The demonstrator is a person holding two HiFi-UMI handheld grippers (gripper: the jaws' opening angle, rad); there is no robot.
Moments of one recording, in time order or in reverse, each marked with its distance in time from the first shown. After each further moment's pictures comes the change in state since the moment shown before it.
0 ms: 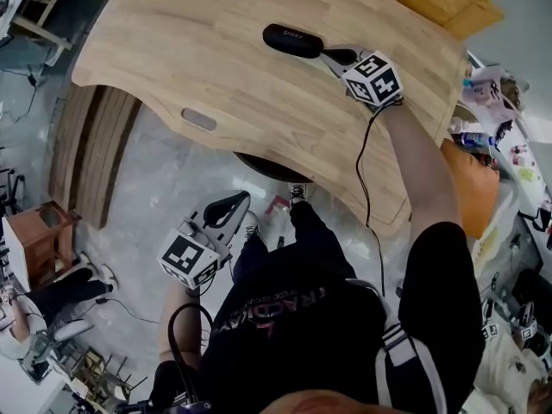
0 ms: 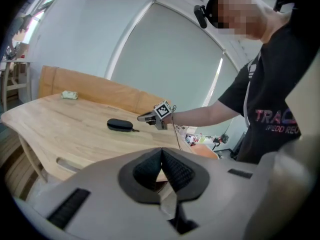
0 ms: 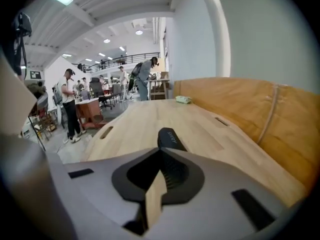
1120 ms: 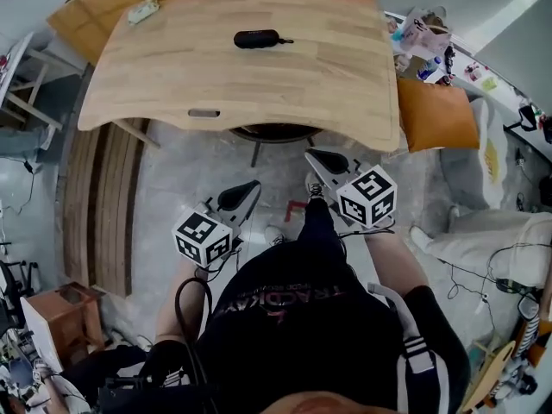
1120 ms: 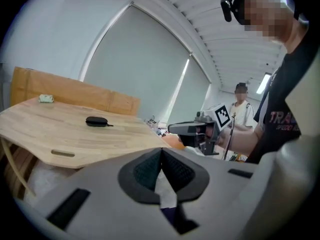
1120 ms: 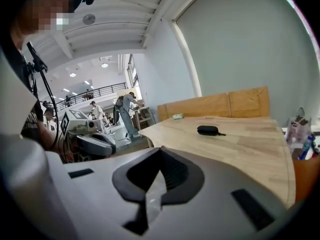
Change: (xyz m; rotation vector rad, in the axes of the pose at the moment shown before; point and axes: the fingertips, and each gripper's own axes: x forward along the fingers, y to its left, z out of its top) left arm -0.127 -0.062 -0.070 0.161 0.020 -0.310; right arm -0.191 0.414 0.007 0.420 -0.306 -0.293
